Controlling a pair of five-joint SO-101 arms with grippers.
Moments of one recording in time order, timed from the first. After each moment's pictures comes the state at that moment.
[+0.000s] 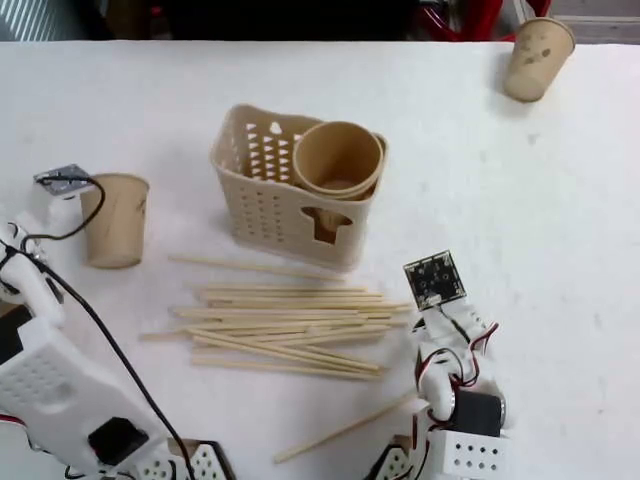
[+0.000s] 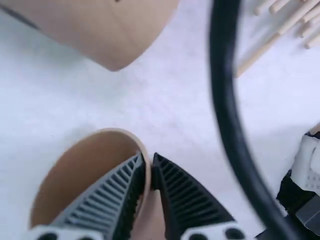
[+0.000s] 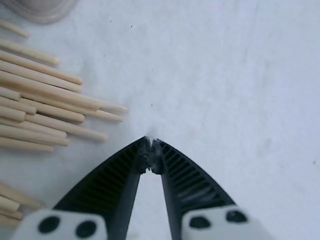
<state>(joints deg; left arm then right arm) -45.2 23.3 -9.6 101.9 -79.3 3.3 -102.9 96.4 64.2 29.1</state>
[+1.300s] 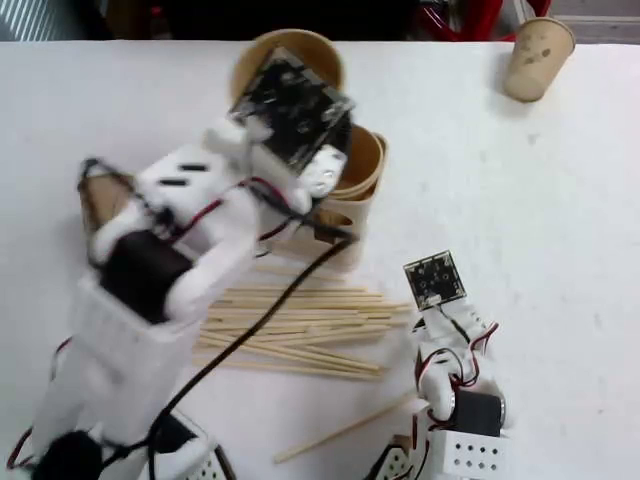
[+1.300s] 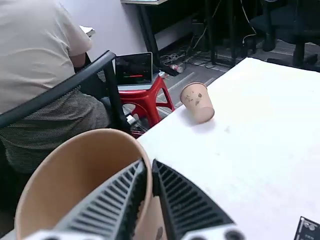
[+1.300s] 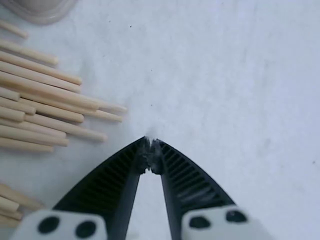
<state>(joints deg) 30.5 -26.7 -6.6 61.6 -12.8 3.3 -102.9 96.4 64.2 29.1</state>
